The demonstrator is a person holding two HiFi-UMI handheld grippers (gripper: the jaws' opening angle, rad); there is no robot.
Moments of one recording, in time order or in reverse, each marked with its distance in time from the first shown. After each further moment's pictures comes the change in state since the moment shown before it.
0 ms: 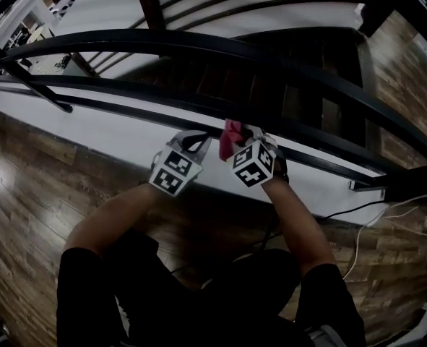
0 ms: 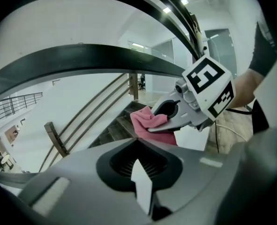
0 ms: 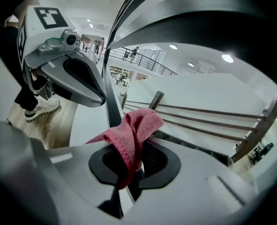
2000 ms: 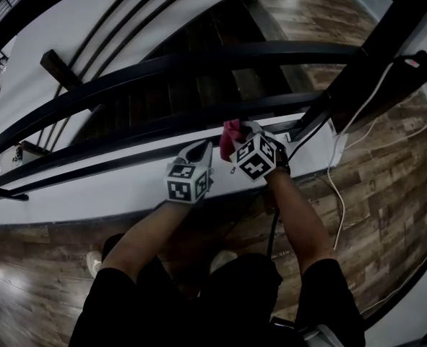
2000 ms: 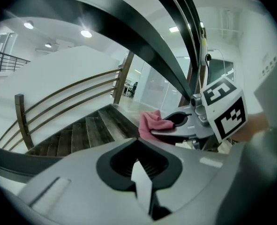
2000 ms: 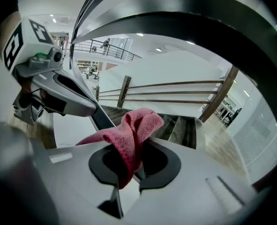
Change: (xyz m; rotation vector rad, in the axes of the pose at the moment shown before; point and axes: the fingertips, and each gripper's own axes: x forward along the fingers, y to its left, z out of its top) left arm 0.151 -0.203 0.081 -0.258 -0.102 -0.234; right arm -0.138 -0.128 -0.212 0.278 0.137 -0.259
